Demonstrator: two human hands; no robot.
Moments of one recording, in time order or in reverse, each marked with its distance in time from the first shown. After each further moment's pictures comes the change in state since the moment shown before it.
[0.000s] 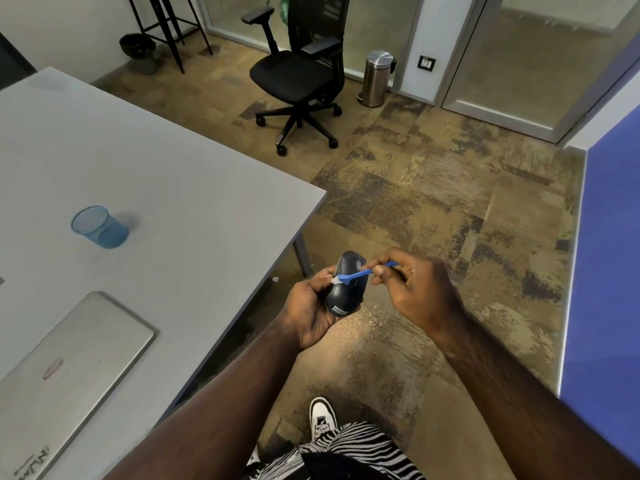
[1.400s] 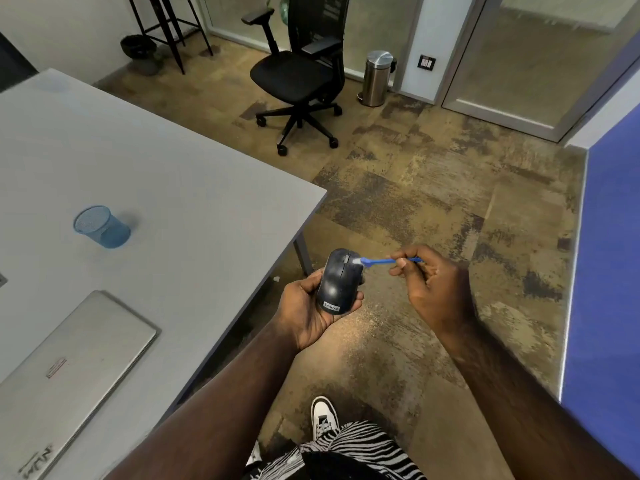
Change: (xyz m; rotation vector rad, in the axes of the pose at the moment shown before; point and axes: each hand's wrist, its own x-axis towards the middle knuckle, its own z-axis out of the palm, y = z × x) left_hand -0.014 0.006 0.001 -0.138 -0.042 -0.067; right_hand -0.013 0.016 -0.006 0.028 0.191 -0.012
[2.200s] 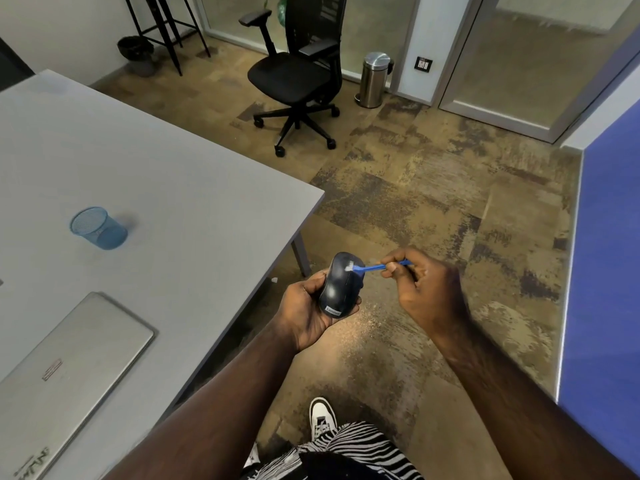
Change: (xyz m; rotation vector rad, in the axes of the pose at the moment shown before) left_hand 0.009 -0.006 -0.006 0.091 0.017 0.047; right_hand -0.001 -0.005 0.003 -0.080 -0.045 -0.012
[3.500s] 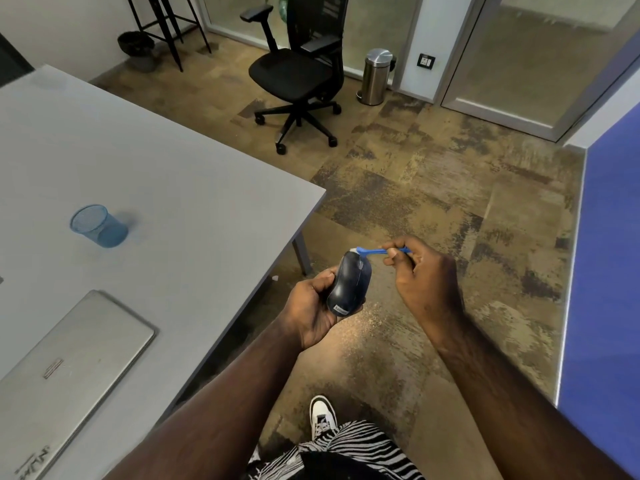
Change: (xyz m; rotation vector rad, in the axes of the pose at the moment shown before) left_hand 0.007 -0.001 0.002 0.029 0.028 -0.001; right_hand 0.015 -0.006 0.011 -0.022 0.059 0.130
